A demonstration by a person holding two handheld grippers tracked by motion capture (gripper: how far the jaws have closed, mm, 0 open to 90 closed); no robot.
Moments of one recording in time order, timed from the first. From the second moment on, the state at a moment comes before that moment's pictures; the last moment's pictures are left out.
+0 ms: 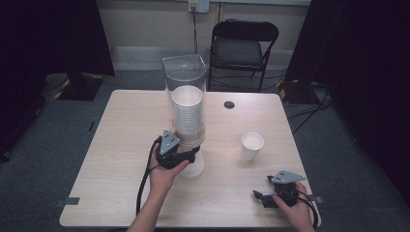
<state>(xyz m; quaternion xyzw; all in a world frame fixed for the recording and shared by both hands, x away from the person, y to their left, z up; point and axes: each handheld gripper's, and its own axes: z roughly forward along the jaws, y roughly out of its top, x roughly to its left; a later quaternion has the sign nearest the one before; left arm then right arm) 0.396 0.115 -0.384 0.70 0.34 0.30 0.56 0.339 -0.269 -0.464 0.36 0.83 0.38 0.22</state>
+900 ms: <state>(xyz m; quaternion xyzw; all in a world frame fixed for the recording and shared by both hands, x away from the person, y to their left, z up) 0.396 0.110 -0.395 0.69 0.32 0.34 0.56 0.339 -0.269 -0.464 0.36 0.83 0.38 0.22</state>
